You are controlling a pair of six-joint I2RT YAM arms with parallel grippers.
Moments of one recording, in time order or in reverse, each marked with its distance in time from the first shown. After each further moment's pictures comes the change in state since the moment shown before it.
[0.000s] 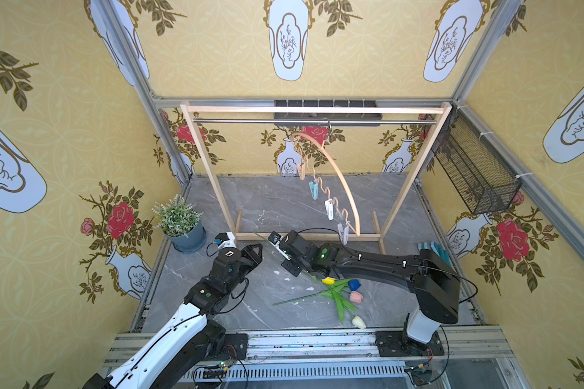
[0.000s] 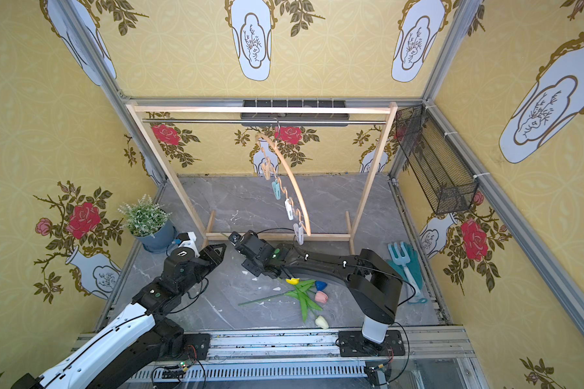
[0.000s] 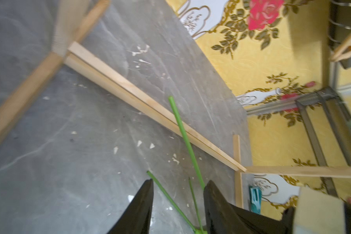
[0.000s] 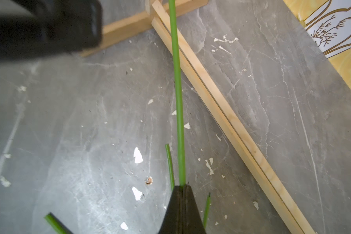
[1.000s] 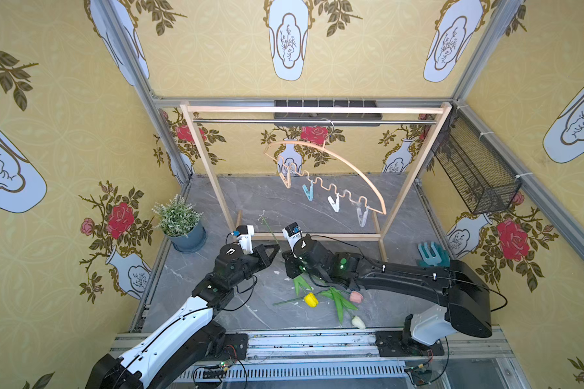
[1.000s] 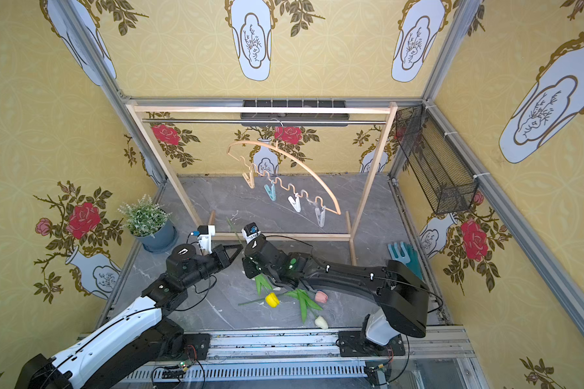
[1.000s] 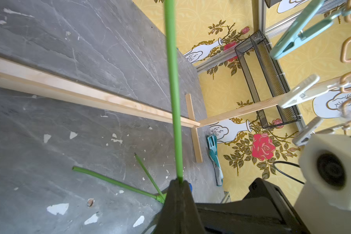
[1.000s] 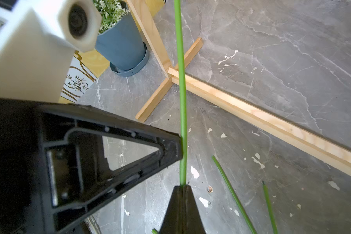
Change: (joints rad) left arm -0.003 0.129 -0.017 0.267 0.342 0.048; right arm 0.043 -0.213 -0.201 0.226 -0.068 0.497
